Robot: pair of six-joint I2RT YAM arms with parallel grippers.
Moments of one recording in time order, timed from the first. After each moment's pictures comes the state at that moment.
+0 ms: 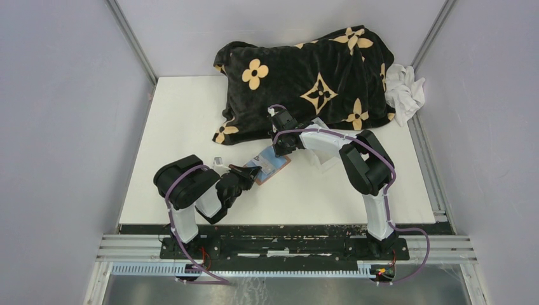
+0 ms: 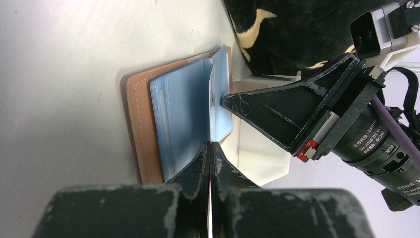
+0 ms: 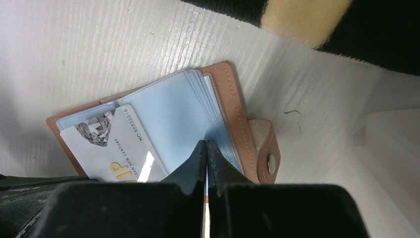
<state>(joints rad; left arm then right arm) -0.70 1.85 0.17 1.36 -0.31 -1.47 0.69 2.07 1.46 -0.40 -0.01 0.37</state>
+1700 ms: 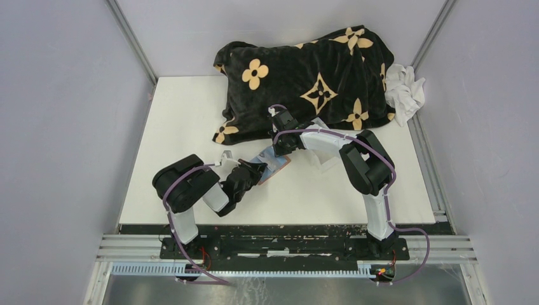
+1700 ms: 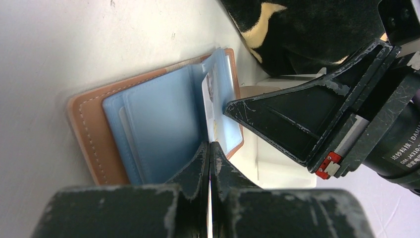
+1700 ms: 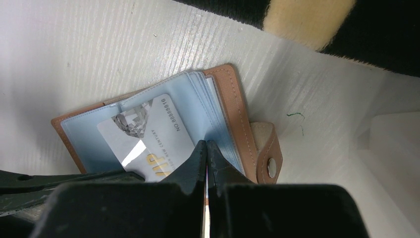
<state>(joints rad) -0.75 1.81 0.31 1.14 -0.39 -1.35 0.69 2.07 1.45 -0.38 -0.02 0.38</state>
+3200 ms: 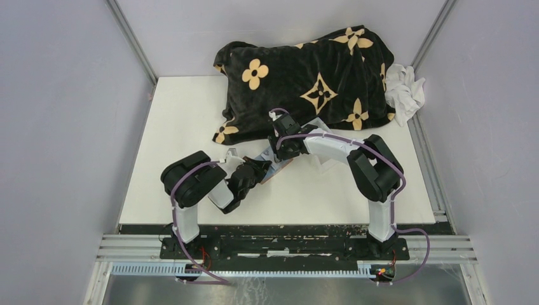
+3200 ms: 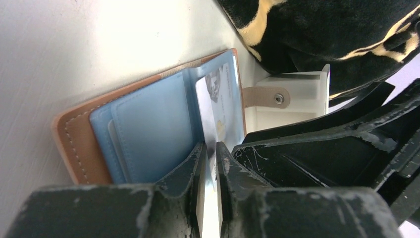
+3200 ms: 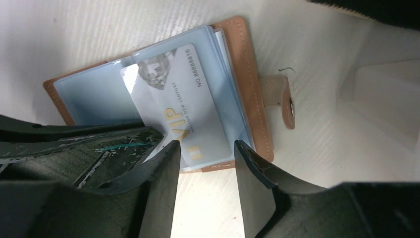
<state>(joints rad) -0.76 1.91 0.38 1.17 -0.39 -1.34 0.72 1.97 1.36 -0.41 0.03 0.35</state>
